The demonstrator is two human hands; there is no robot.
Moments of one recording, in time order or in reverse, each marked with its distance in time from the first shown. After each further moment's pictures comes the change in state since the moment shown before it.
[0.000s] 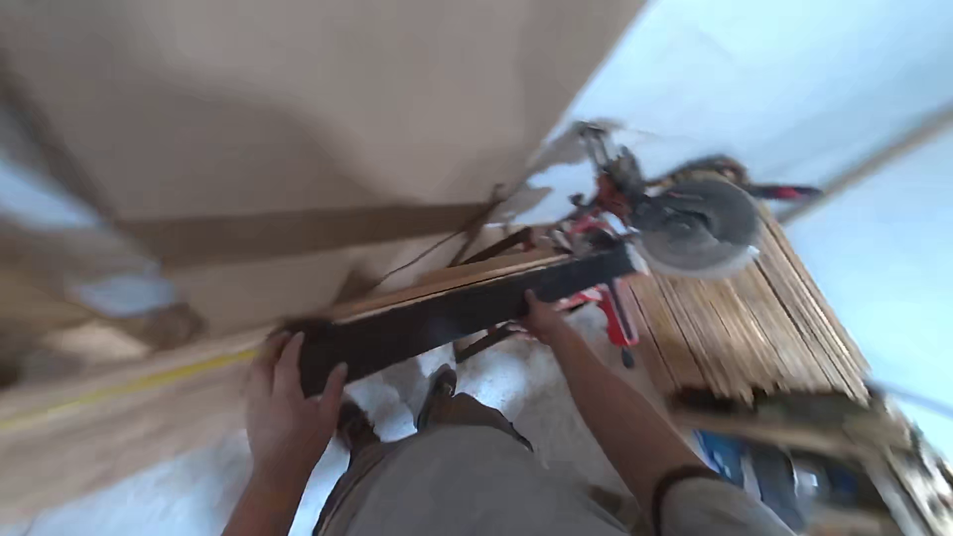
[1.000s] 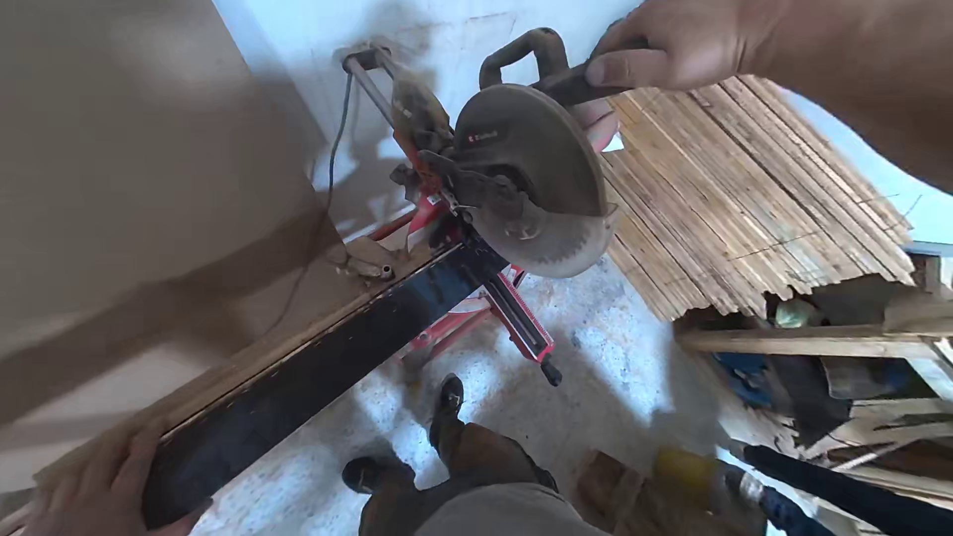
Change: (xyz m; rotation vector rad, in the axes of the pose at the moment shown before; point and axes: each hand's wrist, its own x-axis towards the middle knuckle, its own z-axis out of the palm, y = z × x) left_hand 0.090 0.170 0.223 0.702 -0.642 0.371; right_hand 0.062 -0.323 -0.599 -1.579 0.141 -1.041
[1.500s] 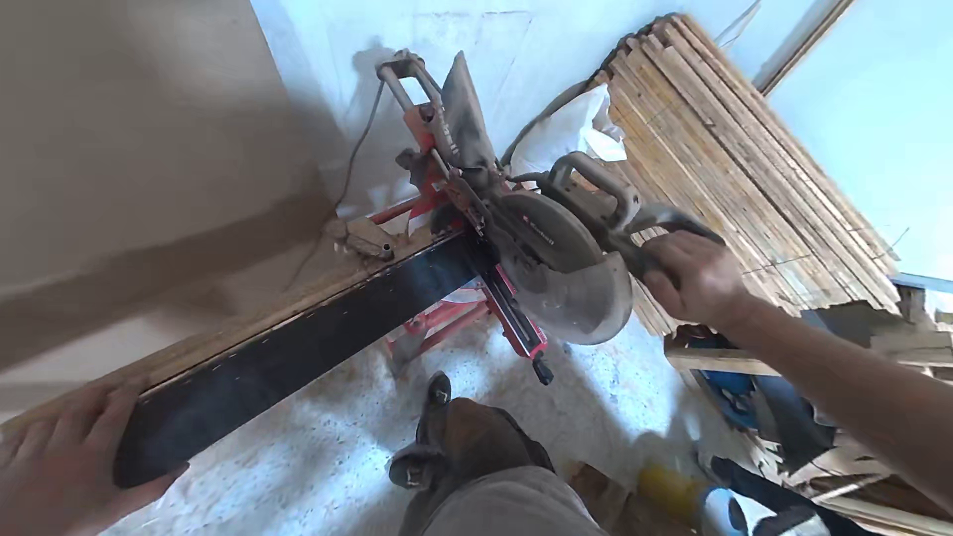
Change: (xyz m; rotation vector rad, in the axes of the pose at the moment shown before) left_hand -0.001 0.006 -0.001 -0.044 0.080 0.003; right_hand -0.169 -0.064 0.233 0.025 0.539 0.034
